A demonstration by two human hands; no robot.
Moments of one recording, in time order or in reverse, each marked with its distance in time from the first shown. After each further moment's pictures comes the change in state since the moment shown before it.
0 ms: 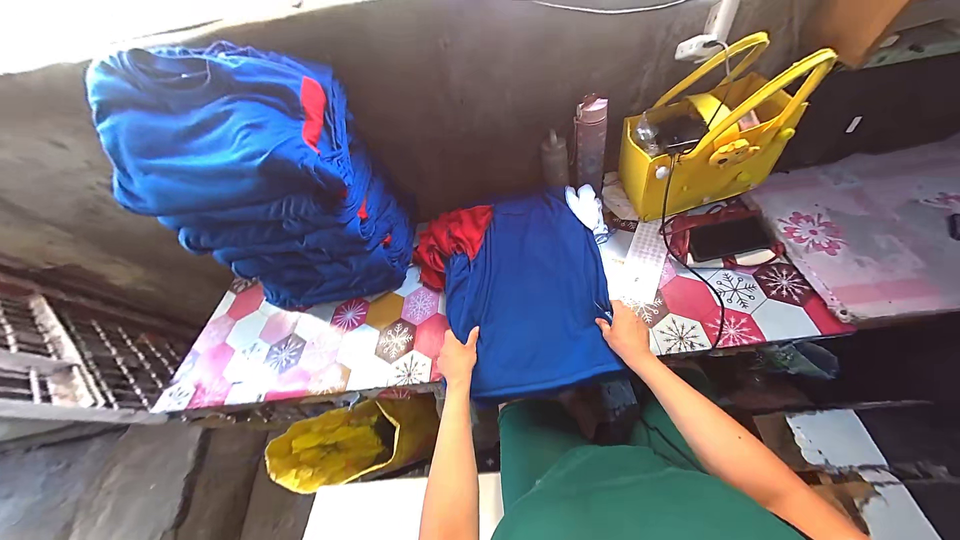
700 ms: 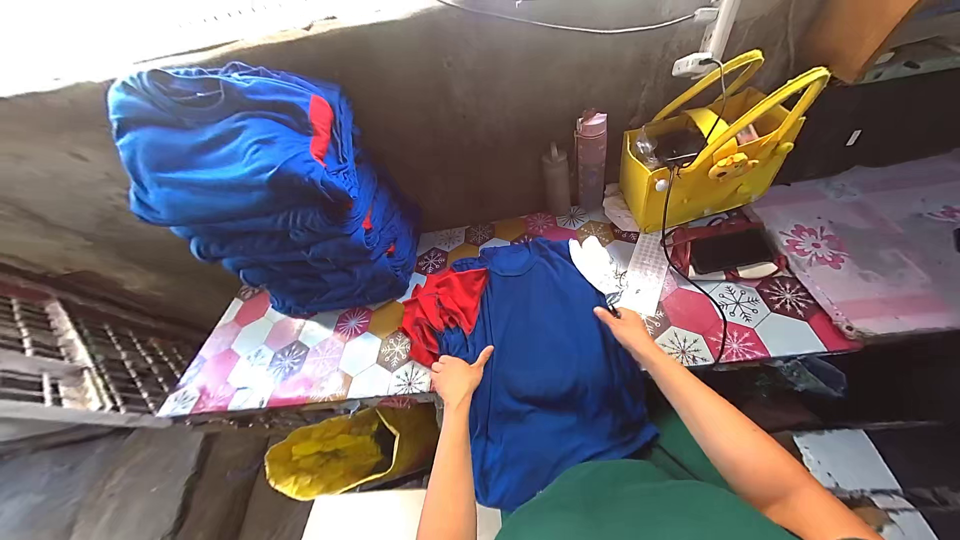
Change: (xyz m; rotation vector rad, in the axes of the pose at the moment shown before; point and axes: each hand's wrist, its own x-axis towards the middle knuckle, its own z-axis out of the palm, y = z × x) left_hand -0.039 0.019 -0.025 0.208 -0.070 -0.159; right_hand 0.022 0.006 -0.020 0.460 -0.110 0.055
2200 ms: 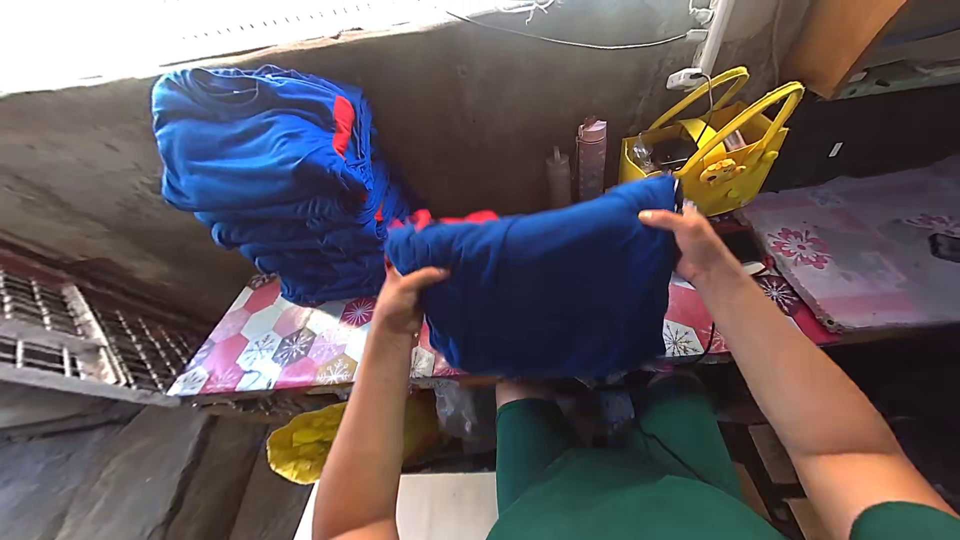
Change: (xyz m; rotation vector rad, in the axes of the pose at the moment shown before) left_hand -0.059 0.048 -0.174 -1.236 -0.218 0.672; right_hand -0.079 -0.130 -0.127 0.718 -0.049 -0.501
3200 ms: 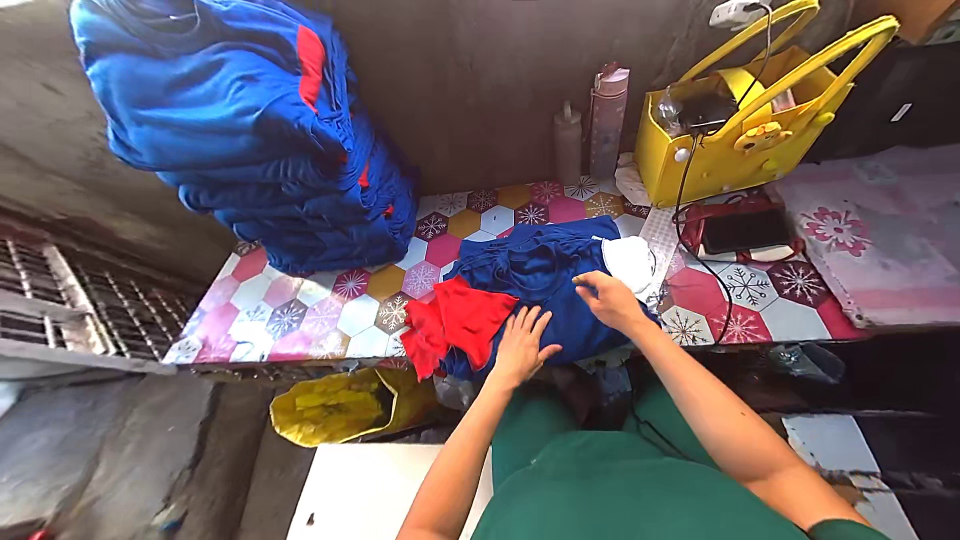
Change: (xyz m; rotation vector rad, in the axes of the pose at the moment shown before) left_hand -0.048 -0.220 0.066 1.264 -0.588 0.146; right_hand -0.006 0.179 0.027 -0.971 -0.315 -0.026
